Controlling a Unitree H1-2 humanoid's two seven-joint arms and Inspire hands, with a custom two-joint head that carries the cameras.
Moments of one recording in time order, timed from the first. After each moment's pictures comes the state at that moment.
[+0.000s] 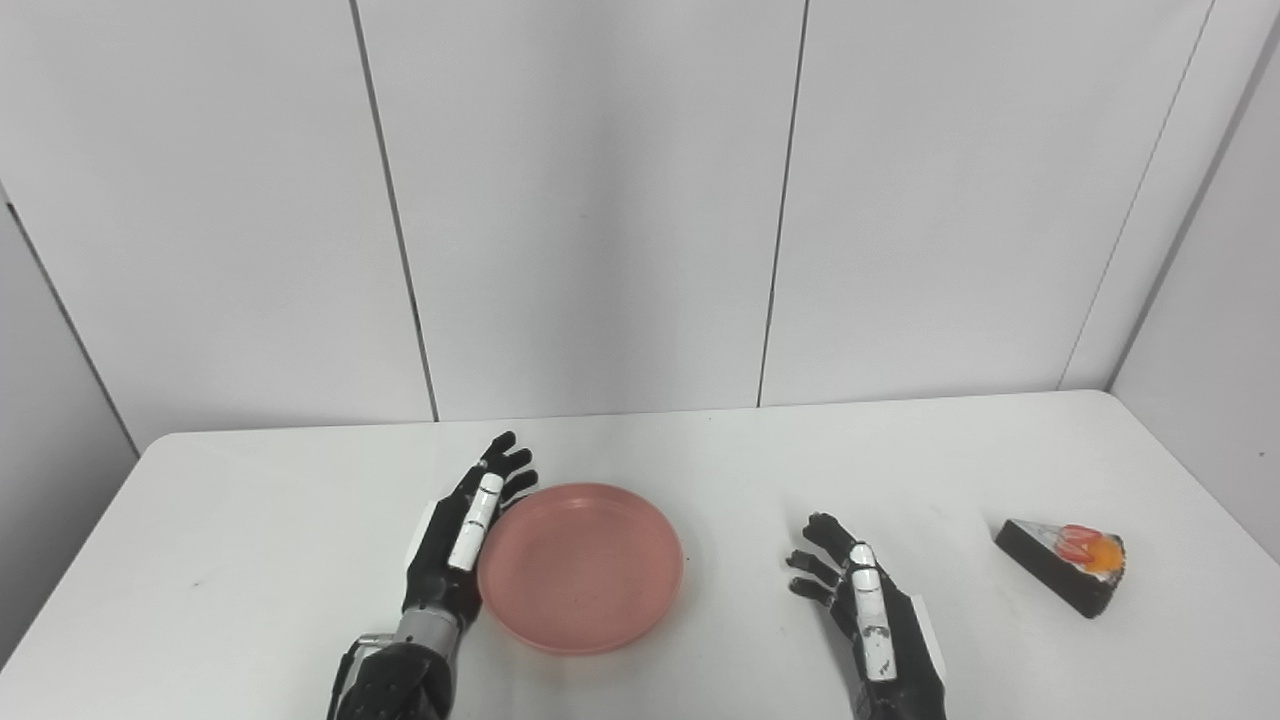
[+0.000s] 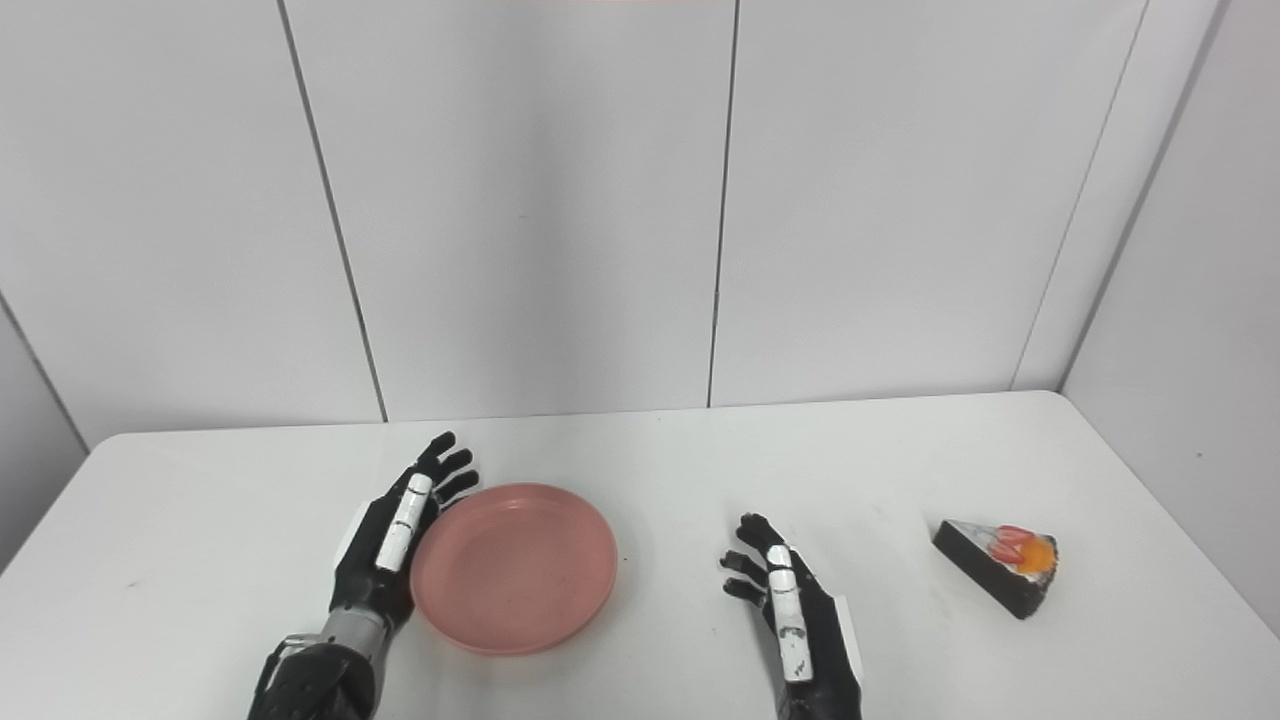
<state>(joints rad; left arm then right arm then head) -0.62 0.02 0.05 0.71 -0.15 -0.22 -0.15 -0.18 0.07 -0.04 0.09 0.04 -0.05 -0.08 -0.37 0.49</state>
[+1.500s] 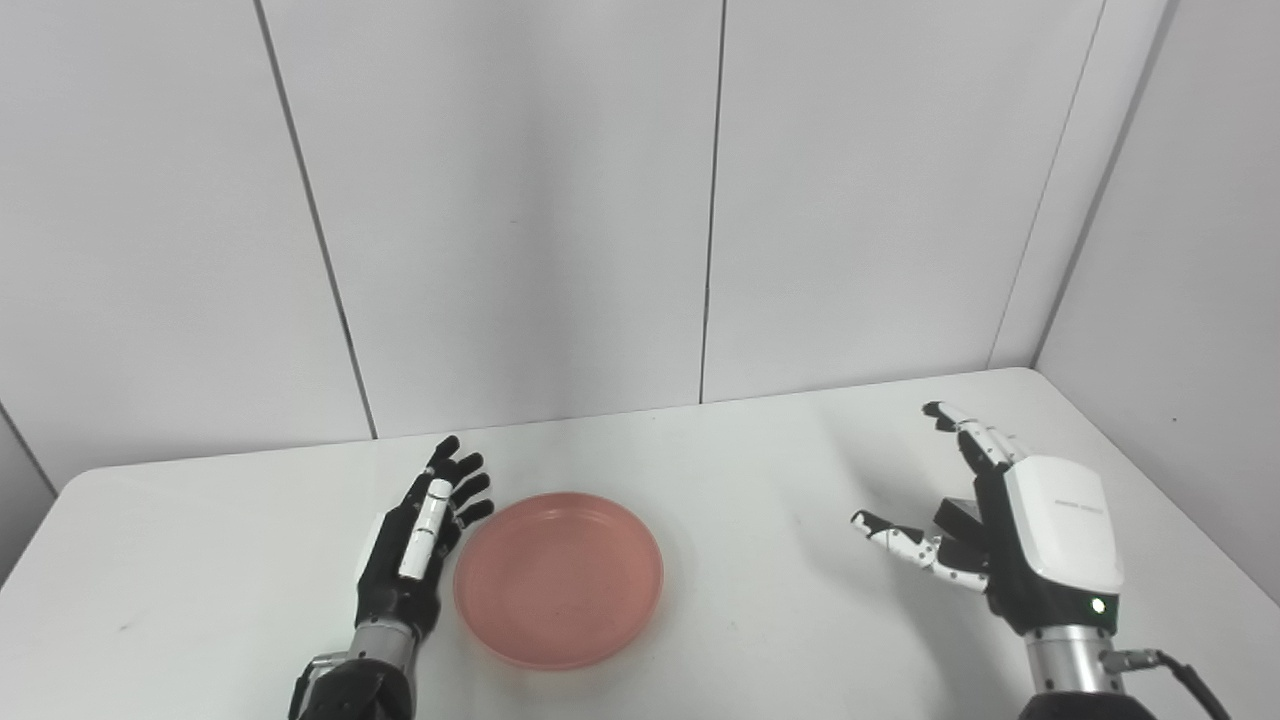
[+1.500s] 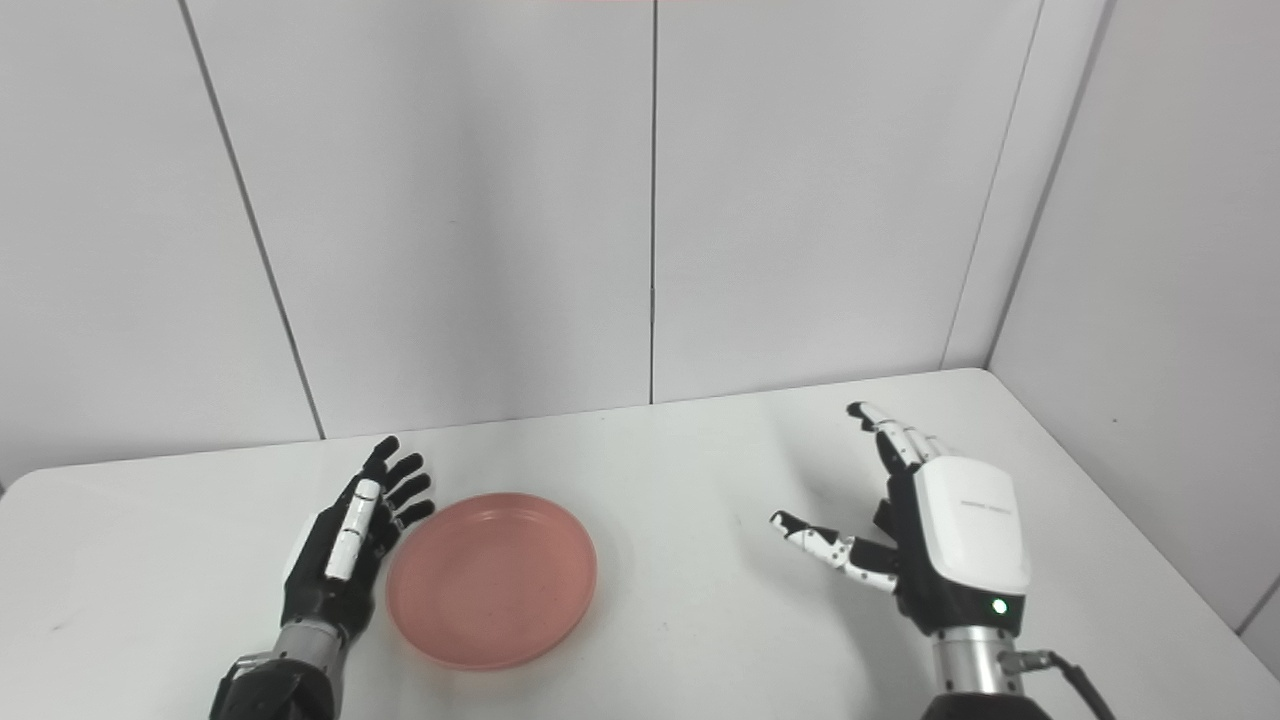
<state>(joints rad) -0.66 0.02 0.10 0.77 -0.18 -0.26 -0.17 -0.18 -0.30 -0.07 -0.24 -0.96 0.19 -0.18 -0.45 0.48</state>
